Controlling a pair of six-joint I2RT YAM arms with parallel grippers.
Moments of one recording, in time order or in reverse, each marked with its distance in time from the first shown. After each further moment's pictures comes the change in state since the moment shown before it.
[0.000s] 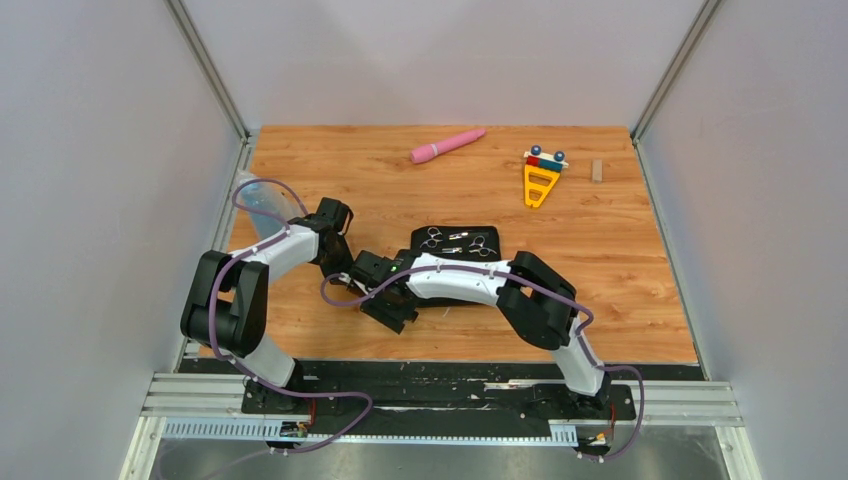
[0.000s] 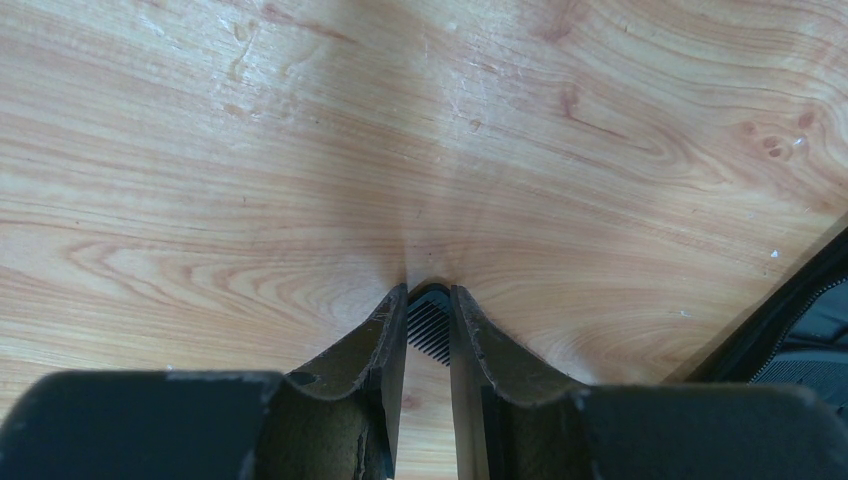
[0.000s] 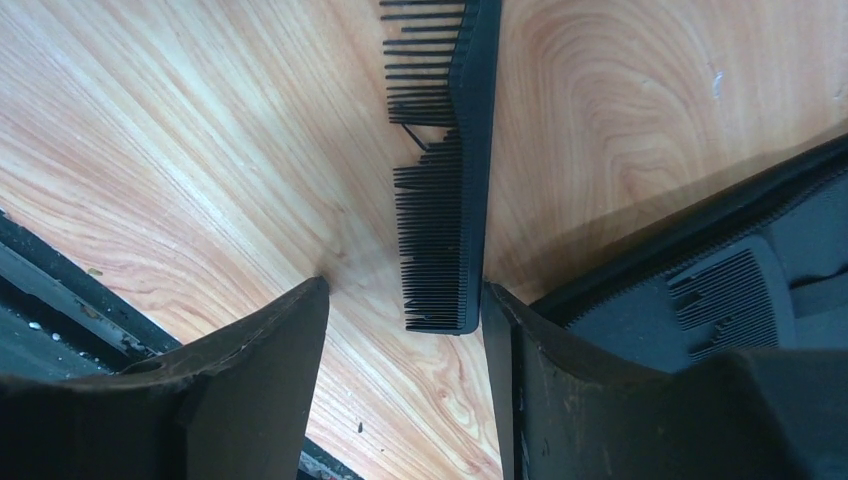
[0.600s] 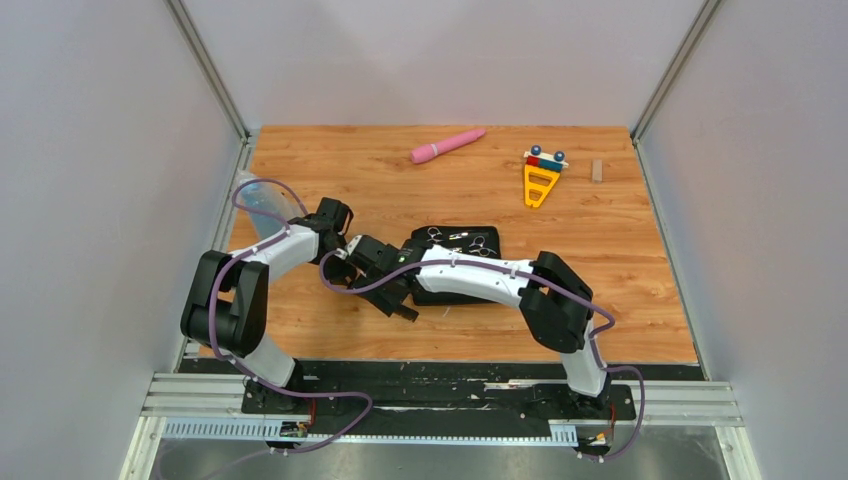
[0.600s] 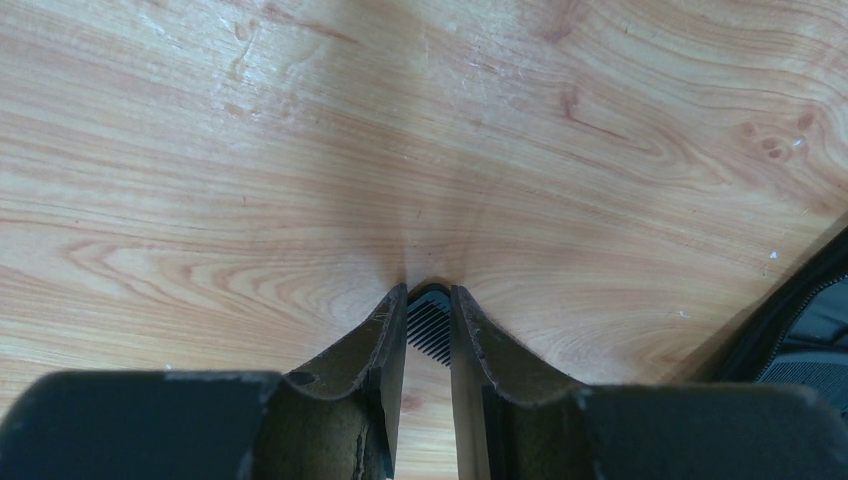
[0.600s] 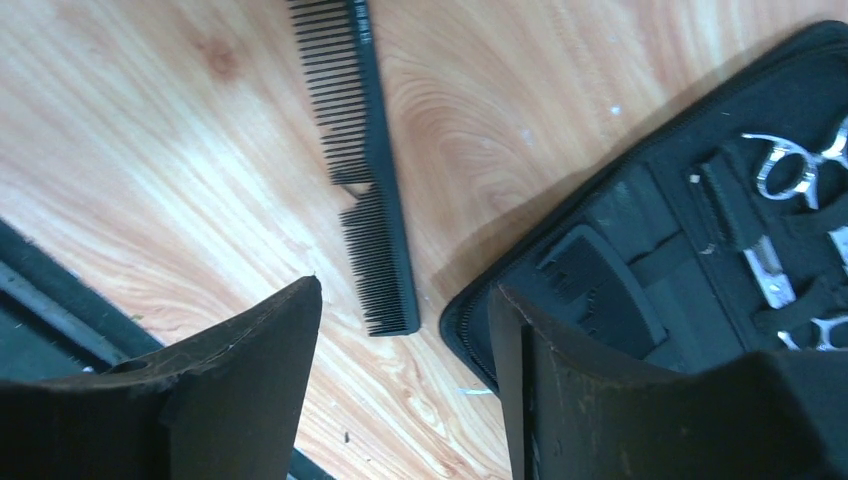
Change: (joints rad) left arm 0.000 0.001 0.001 -0.001 0.000 -0.004; right arm -0.002 -0.084 0.031 0.061 0.148 0.052
